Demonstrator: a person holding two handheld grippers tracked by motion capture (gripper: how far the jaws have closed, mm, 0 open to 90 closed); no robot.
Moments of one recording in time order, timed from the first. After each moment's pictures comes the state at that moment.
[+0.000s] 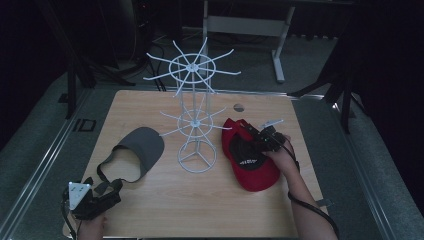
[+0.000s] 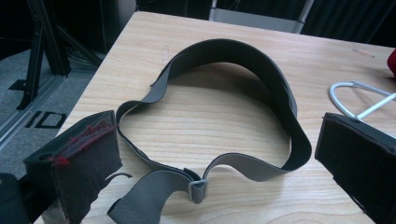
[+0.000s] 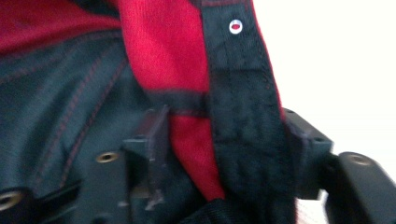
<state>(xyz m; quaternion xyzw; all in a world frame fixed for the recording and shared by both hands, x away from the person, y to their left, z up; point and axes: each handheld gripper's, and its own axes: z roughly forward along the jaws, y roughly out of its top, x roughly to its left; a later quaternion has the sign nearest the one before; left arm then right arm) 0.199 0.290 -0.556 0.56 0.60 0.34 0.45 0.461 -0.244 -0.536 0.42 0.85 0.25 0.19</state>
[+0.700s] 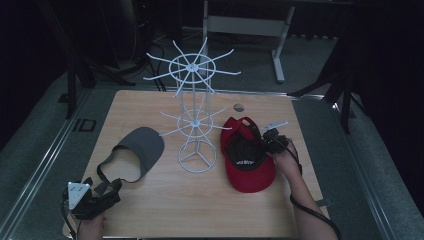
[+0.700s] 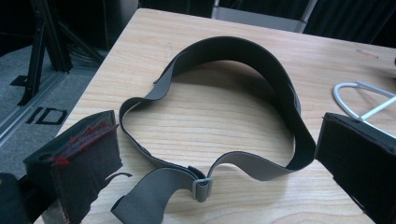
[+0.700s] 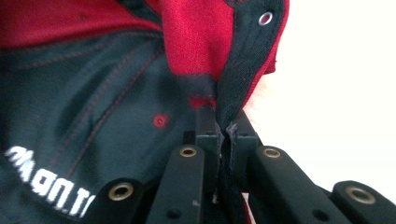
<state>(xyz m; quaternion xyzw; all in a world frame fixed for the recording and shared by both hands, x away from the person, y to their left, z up) 0.199 0.291 -0.557 0.56 0.61 0.34 0.45 0.444 -0.252 -0.523 0.40 0.85 0.28 0.18</state>
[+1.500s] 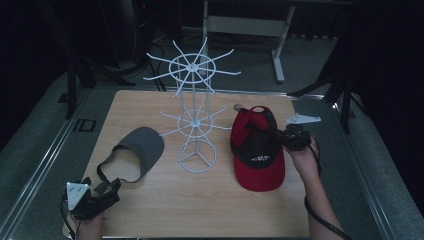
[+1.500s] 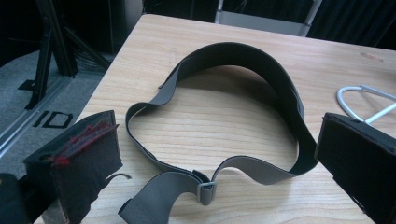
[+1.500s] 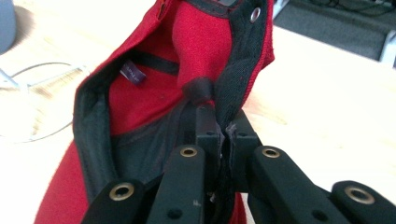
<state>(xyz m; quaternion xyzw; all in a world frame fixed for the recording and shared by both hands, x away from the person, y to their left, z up) 0.198 0.292 -0.555 0.55 0.61 0.36 0.45 0.397 -0.283 -0.439 0.42 0.80 0.38 0.22</state>
